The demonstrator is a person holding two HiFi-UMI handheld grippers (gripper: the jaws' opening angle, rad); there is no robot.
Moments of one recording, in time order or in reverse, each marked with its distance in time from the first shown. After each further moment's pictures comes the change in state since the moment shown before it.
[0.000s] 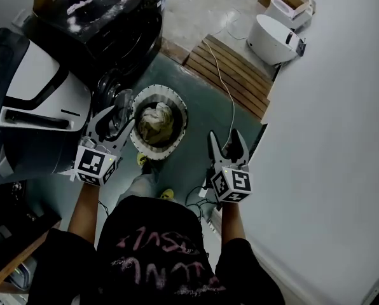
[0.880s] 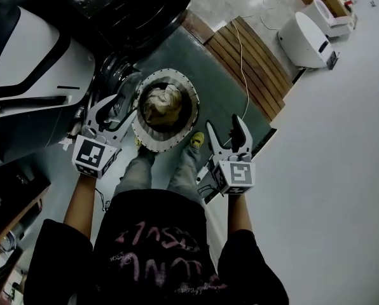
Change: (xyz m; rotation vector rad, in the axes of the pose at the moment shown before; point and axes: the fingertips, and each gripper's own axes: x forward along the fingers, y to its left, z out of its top) left arm 0.064 0.066 -0.060 -0.073 0.166 0.085; right arm 0.147 0.032 -0.020 -0.206 0.191 0.283
